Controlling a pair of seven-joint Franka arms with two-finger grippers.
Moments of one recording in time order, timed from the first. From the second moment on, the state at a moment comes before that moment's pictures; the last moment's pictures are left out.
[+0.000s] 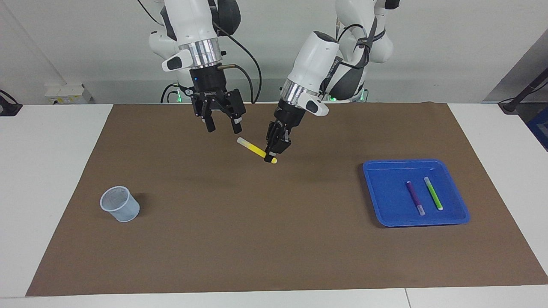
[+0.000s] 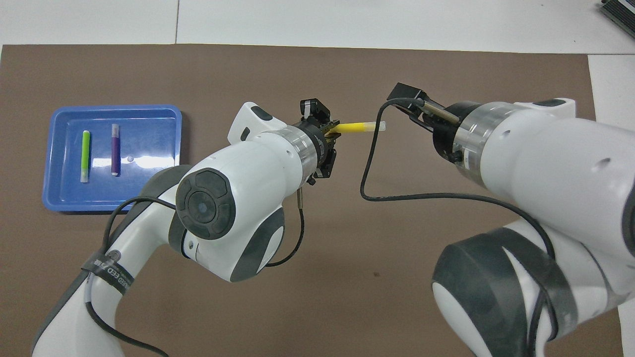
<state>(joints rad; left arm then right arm) -0.65 0.20 -0.02 -1.79 -0.18 2.63 -2.09 -0.13 -0.06 0.48 -1.79 0.01 2.26 0.87</state>
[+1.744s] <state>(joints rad) -0.13 0.14 -0.01 -1.81 -0.16 2.11 -0.62 -0.23 -0.06 0.21 -1.67 0.08 1.66 0.05</state>
